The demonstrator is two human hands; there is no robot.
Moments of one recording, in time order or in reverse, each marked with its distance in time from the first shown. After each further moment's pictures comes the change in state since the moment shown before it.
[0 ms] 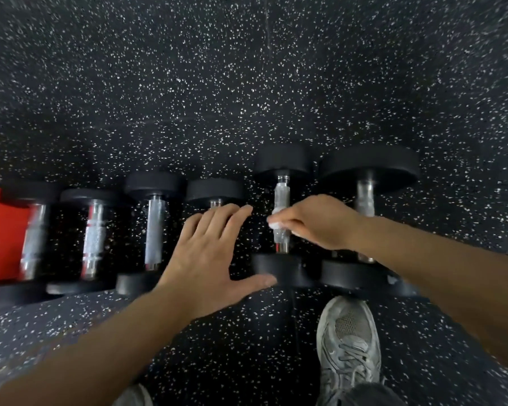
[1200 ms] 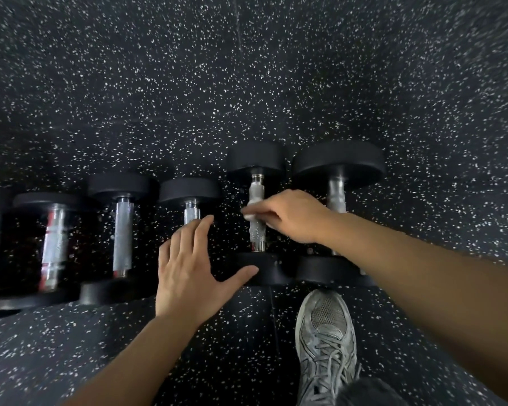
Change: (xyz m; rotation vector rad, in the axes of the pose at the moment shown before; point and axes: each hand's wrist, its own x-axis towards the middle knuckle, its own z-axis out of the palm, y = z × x) left_hand -0.001 0.014 0.065 -0.133 0.194 -0.314; right_hand -0.001 -0.003 -0.001 0.117 0.078 0.100
